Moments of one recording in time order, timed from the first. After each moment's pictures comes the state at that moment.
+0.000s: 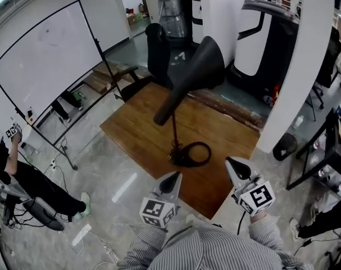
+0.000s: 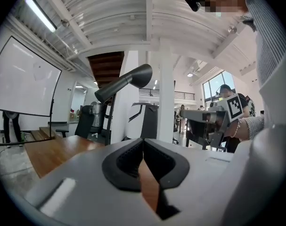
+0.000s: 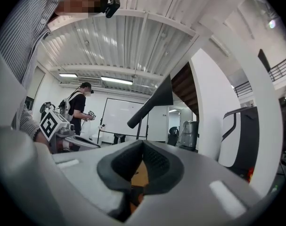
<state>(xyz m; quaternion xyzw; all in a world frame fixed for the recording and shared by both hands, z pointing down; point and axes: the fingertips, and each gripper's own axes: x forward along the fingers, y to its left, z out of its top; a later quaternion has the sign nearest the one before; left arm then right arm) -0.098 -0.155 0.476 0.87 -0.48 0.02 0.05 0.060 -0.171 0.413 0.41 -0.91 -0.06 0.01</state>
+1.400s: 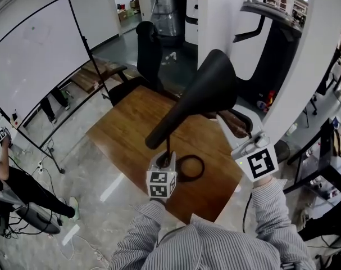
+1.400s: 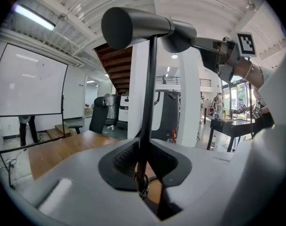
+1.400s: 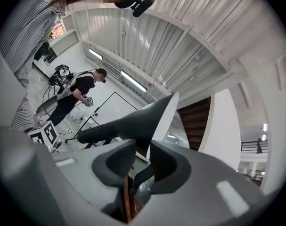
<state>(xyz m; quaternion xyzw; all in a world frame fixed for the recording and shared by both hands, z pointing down) -0.116 -0.359 0.531 0.83 -0.55 0.10 0.08 0.026 -0.335 0.270 0.40 -0.87 -0.29 0.04</state>
